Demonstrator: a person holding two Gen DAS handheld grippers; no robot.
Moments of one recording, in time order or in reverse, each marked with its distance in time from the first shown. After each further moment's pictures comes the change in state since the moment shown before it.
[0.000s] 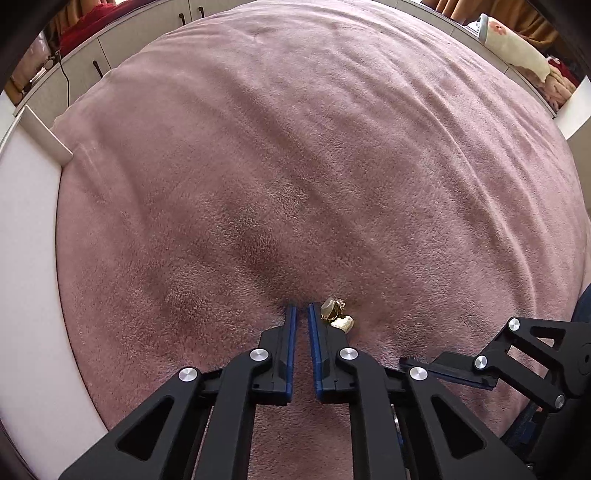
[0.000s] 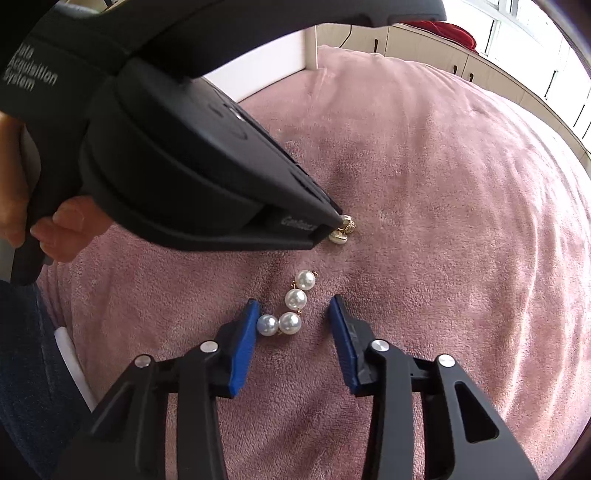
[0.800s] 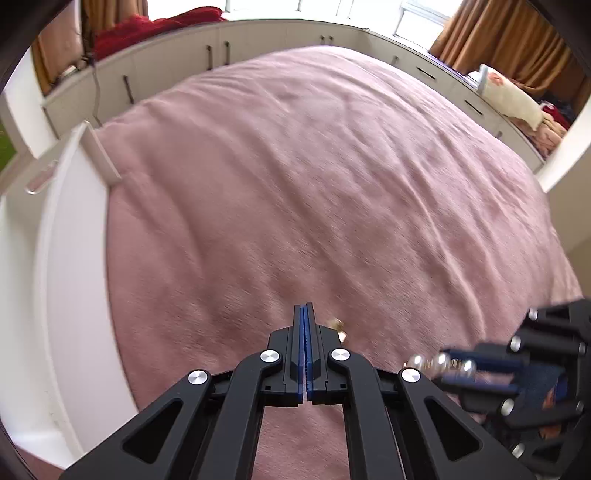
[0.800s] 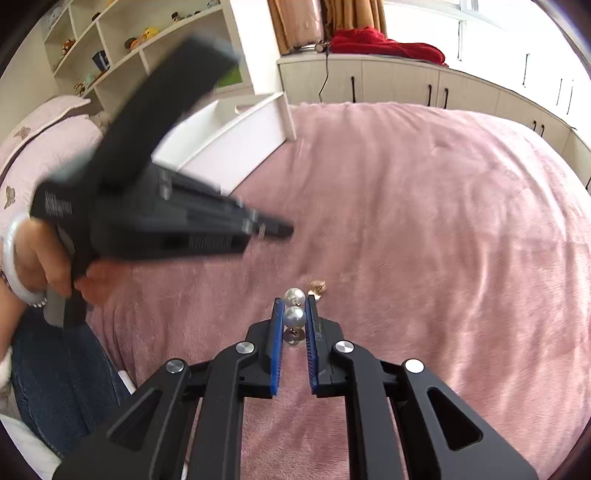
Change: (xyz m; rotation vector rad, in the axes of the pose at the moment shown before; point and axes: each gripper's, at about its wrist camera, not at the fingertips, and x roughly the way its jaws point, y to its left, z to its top) left arm -0.072 0.010 -0.003 -0.082 -0.151 -0.079; right arm -0.092 -0.033 0.005 0.131 -0.153 0.072
